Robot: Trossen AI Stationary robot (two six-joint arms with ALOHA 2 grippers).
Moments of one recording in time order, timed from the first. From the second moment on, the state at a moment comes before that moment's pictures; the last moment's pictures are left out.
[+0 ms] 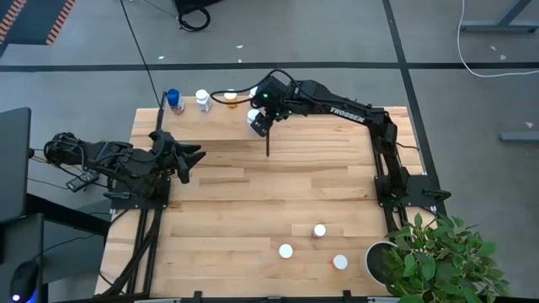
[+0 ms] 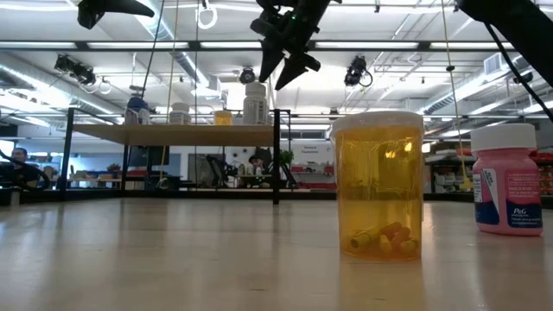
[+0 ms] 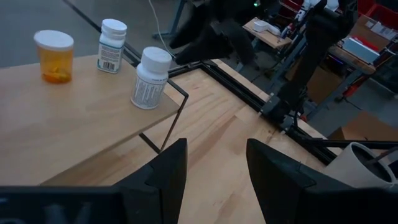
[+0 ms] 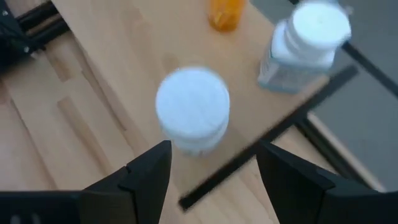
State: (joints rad) left arm -0.32 0.67 0.89 -0.62 -0.78 -0.76; right arm -0.32 2.06 2.23 -1.09 0.15 0.29
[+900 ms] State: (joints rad) left arm -0.33 0.76 0.89 -0.47 -0.67 -0.65; right arm 0.10 2.04 1.88 -1.35 -0.15 0.58
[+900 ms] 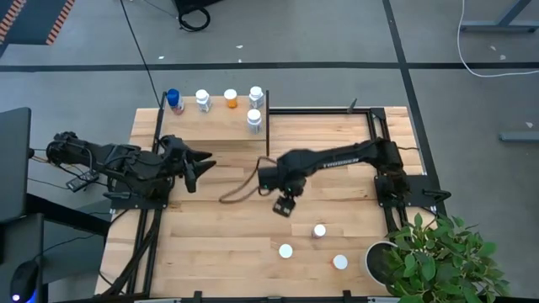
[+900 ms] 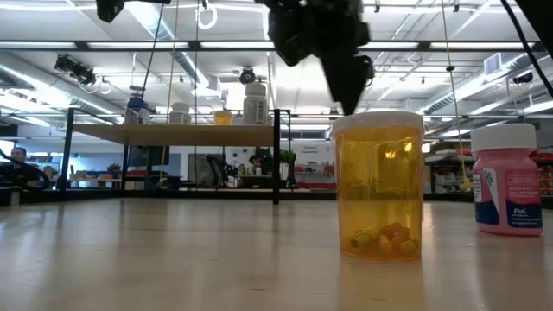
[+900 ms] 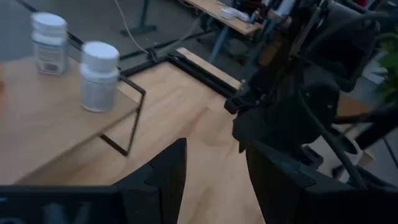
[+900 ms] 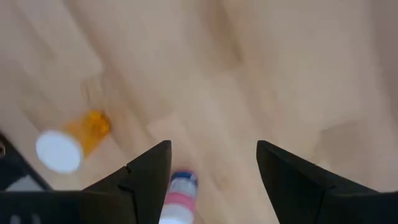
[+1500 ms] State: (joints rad) left arm -0.40 1.02 0.89 -0.08 -0.57 -0.61; right arm 0.31 1.48 1.21 -0.97 -0.06 1.03
